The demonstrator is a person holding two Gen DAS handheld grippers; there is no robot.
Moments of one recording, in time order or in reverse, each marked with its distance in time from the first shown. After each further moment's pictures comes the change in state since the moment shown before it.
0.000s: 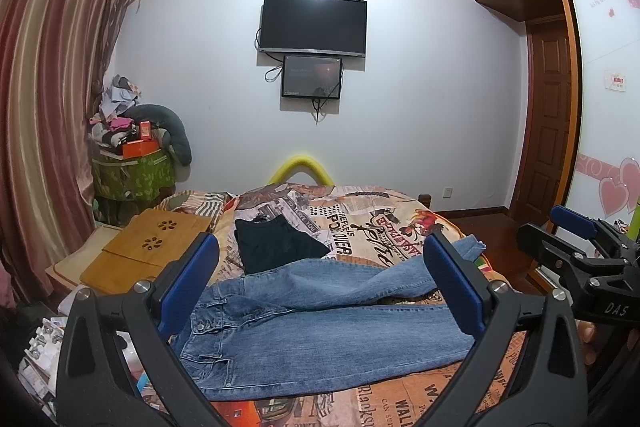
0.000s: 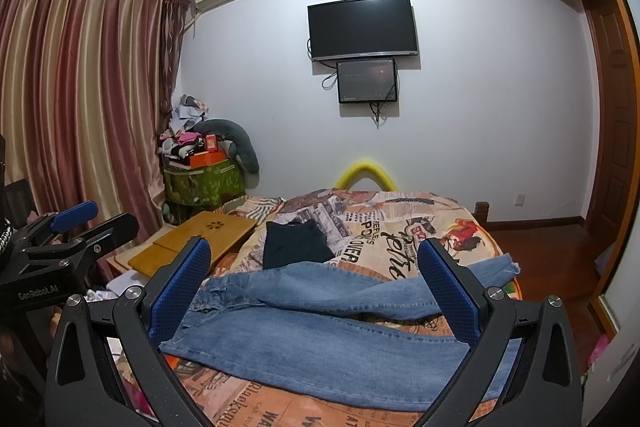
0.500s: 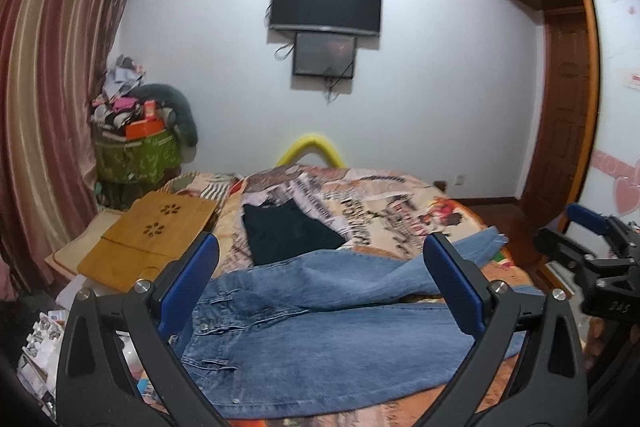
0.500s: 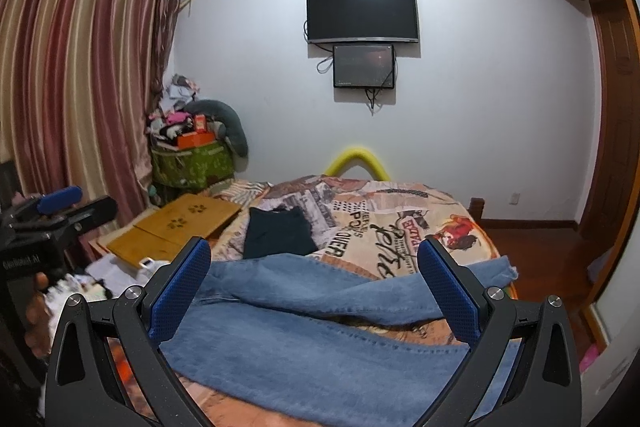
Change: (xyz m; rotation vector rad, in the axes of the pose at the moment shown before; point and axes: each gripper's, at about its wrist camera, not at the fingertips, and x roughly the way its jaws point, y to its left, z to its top) left arm 0.066 0.034 0.000 -0.023 0.089 0.051; right arm 0.058 -0.017 -0.004 -0.057 0.060 -0.033
